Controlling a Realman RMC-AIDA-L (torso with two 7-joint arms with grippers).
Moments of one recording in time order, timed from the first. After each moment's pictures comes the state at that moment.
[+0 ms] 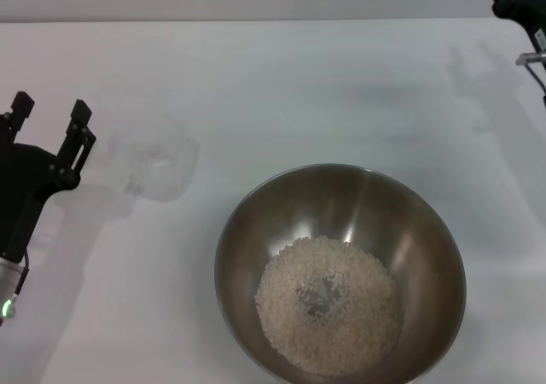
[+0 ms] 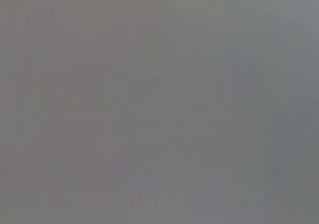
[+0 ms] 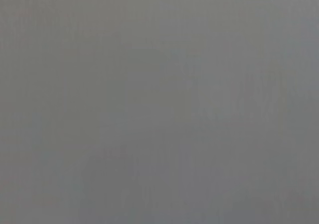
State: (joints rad) left arm -0.20 -2.08 -0.66 -0.32 2.34 1.43 -0.12; right arm 0.56 2.06 -2.09 -0.16 0.67 -1.23 0.29
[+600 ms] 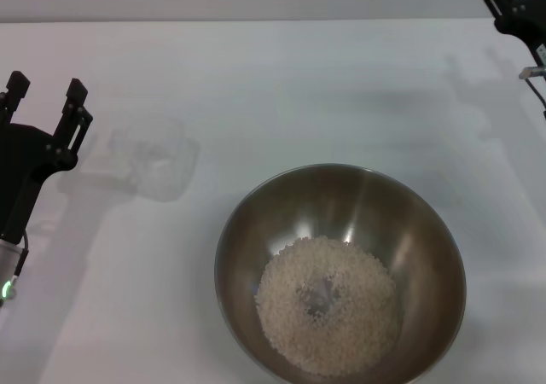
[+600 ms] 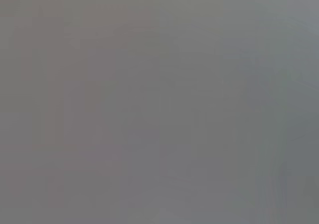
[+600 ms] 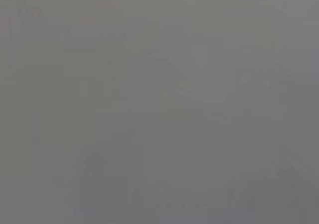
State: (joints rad) left arm -0.23 -2.07 -0.69 -0.32 2.34 1.44 -0.13; right arm 0.54 2.07 -2.07 -0.14 0.63 -1.23 0.36
